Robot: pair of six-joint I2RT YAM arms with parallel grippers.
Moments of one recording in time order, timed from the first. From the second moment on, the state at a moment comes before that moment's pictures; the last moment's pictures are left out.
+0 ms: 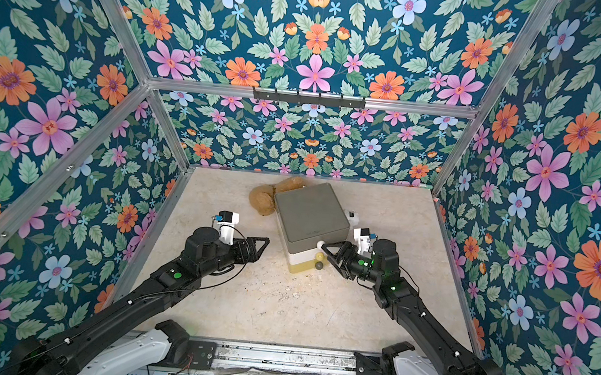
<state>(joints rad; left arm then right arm) -0.57 0.91 0.57 -0.05 0.15 -0.65 0.41 1.04 0.50 0.21 -0.68 1.19</state>
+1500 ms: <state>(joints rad) -0.57 0.91 0.57 -0.07 0.12 -0.64 0.43 1.18 0.55 0.30 -0.64 1.18</state>
